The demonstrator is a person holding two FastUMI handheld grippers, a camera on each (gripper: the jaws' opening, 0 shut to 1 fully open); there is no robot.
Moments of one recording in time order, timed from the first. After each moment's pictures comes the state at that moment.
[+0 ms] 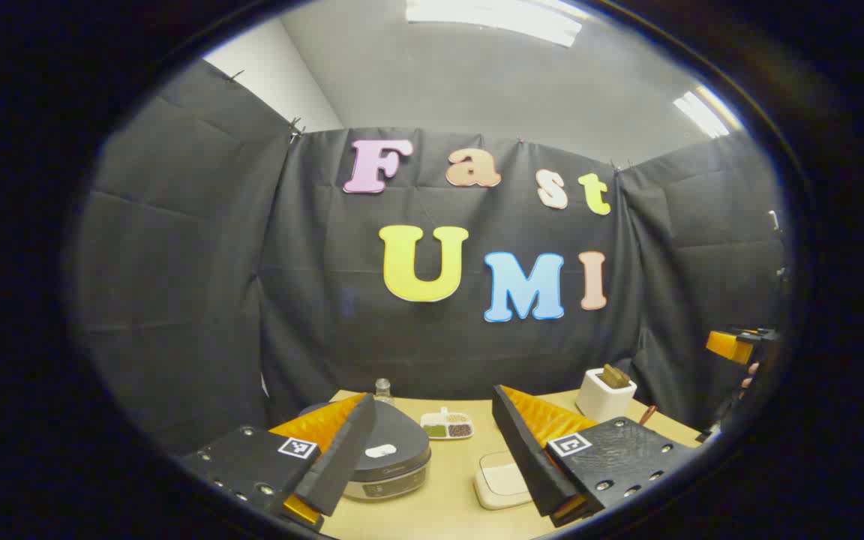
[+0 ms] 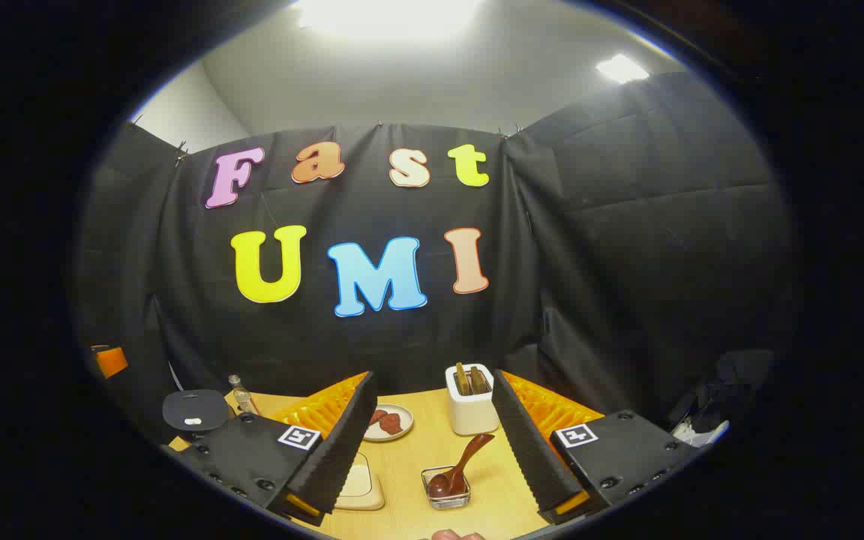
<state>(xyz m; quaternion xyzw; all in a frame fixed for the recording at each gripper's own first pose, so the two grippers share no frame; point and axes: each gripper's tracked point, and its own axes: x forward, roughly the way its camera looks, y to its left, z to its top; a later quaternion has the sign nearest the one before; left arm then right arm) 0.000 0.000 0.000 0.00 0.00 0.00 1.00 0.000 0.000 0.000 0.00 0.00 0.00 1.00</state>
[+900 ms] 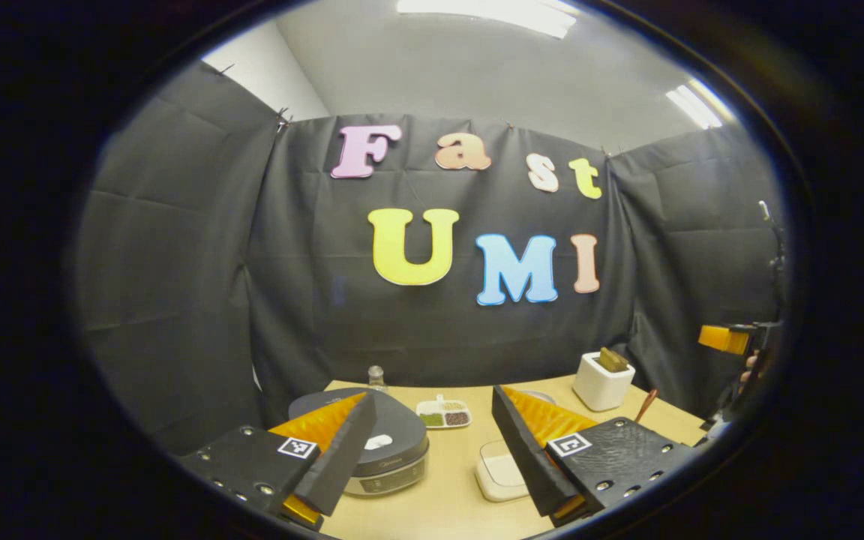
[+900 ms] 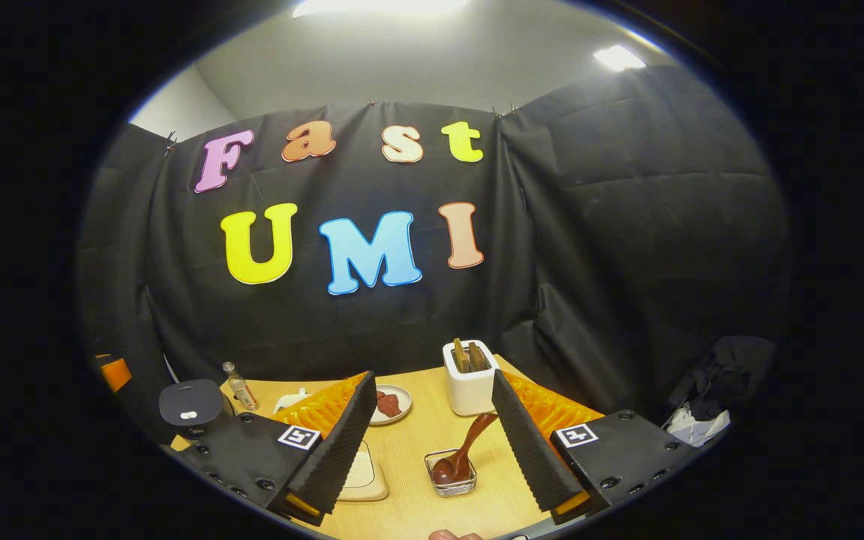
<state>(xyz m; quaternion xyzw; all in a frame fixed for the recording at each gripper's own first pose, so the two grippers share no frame) 0.006 -0.003 -0.034 0.03 0.03 -0.02 1.00 0.005 0.006 -0.034 0.00 0.05 -0.01 1.00</state>
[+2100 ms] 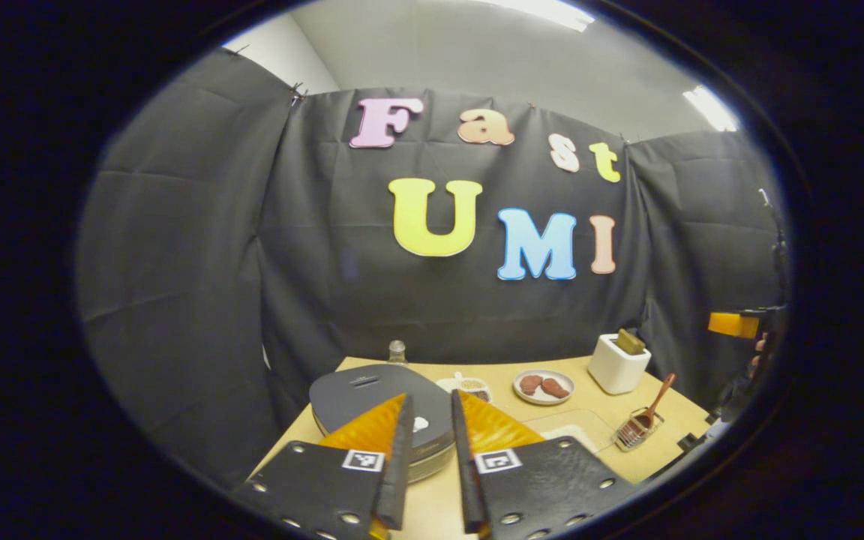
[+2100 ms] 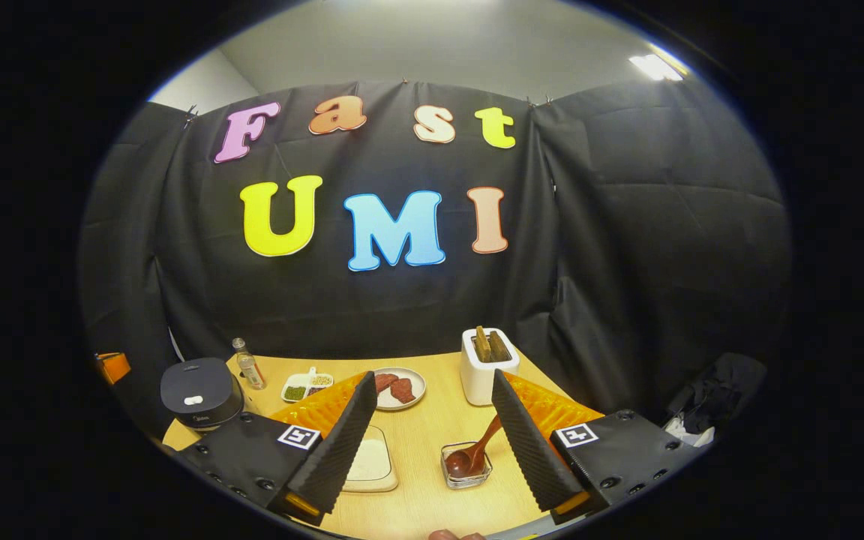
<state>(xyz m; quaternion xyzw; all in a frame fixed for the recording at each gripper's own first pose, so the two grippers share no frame) 0.033 0.071 -0.060 -0.01 0.08 0.02 1.00 0.019 0.043 -0.035 -0.04 0.09 0.01 1.00</state>
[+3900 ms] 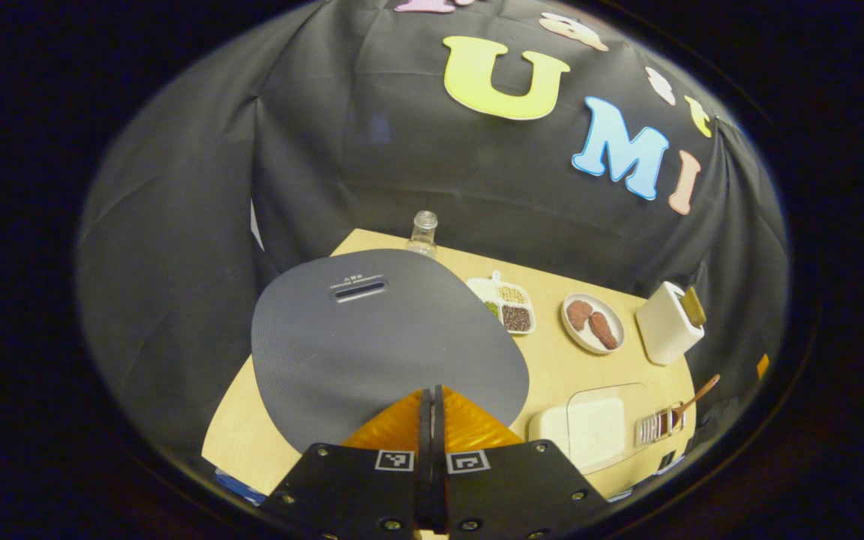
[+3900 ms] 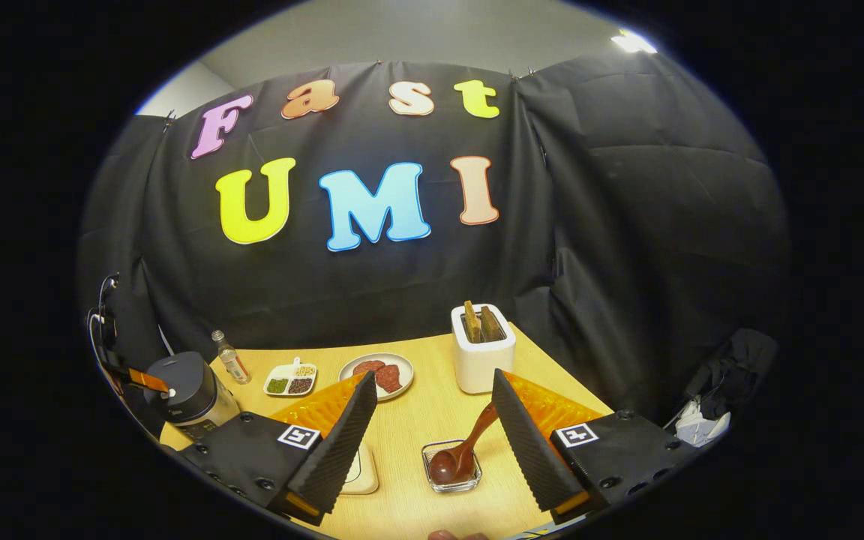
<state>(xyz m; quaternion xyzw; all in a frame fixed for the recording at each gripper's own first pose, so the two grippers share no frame) 0.173 0.088 -0.234 -0.09 0.35 0.05 0.93 0.065 0.004 -0.085 -0.01 0.13 0.01 0.99</state>
